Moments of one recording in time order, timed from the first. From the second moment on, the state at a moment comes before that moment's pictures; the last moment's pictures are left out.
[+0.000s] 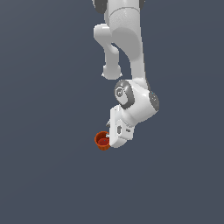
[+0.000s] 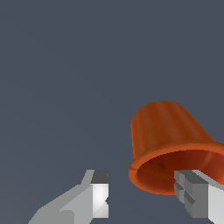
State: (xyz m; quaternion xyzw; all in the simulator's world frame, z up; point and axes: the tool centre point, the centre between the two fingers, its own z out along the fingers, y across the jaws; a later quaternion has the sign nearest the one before) arm 0.014 -0.020 0.094 0.67 0.68 -0.24 0.20
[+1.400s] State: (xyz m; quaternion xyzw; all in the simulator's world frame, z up) arm 0.003 -0.024 0.083 0.66 0.68 -0.24 0.20
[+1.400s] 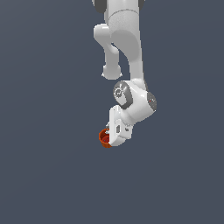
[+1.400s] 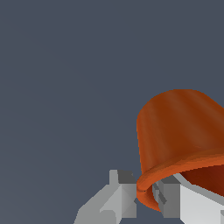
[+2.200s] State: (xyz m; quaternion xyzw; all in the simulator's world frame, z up) arm -0.057 0.104 0.182 0.66 0.68 -0.24 0.20
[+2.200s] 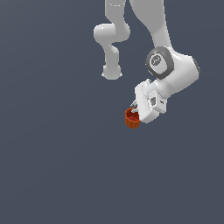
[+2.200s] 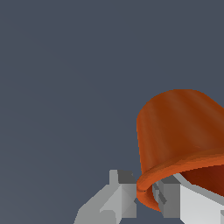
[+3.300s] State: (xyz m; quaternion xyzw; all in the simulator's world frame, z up) arm -0.116 0.245 0.291 0.66 0.68 -0.24 0.20
